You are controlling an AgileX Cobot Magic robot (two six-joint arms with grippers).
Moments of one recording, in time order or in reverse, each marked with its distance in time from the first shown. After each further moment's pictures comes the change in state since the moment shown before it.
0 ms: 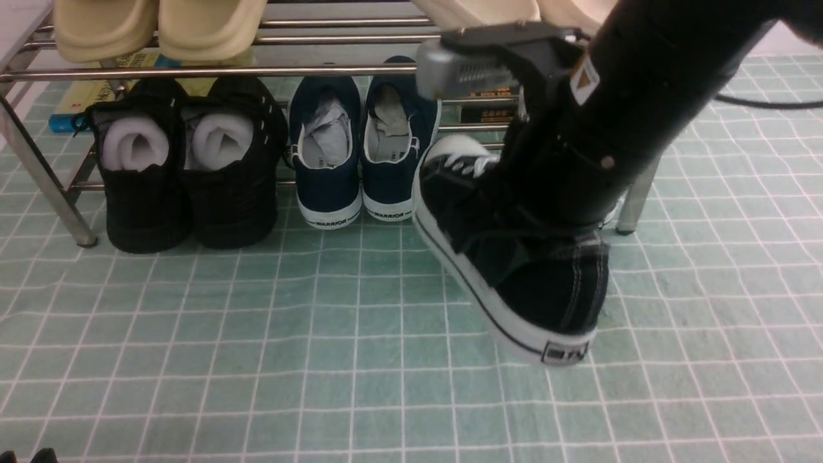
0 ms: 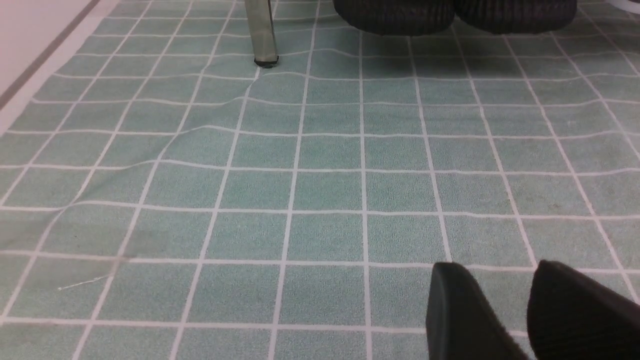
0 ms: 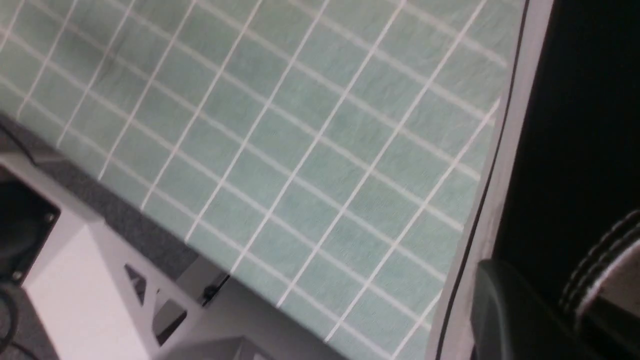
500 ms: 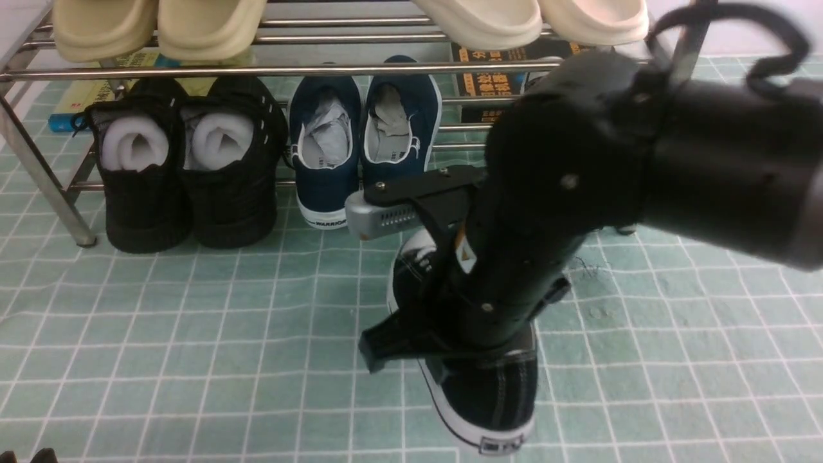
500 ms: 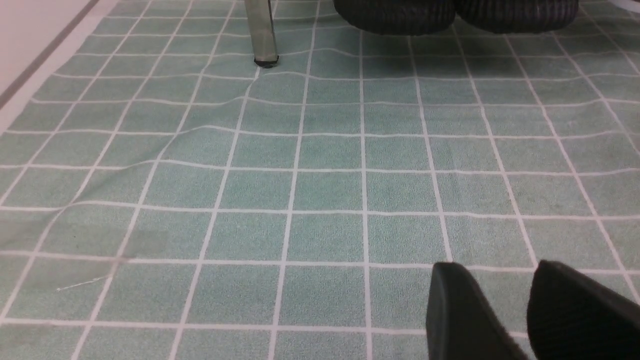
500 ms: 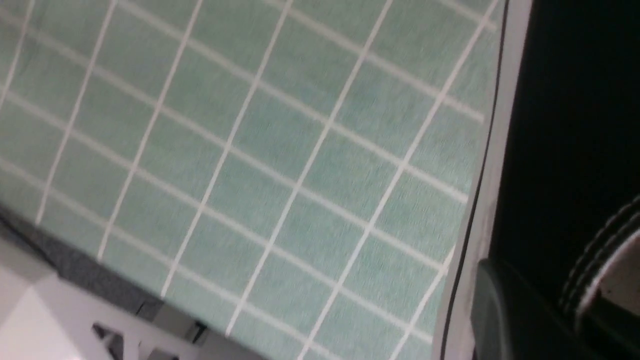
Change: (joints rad) right arm 0.129 0.135 0.123 -0.146 -0.221 0.270; left arm 0.000 0.000 0.000 0.000 0.000 0.000
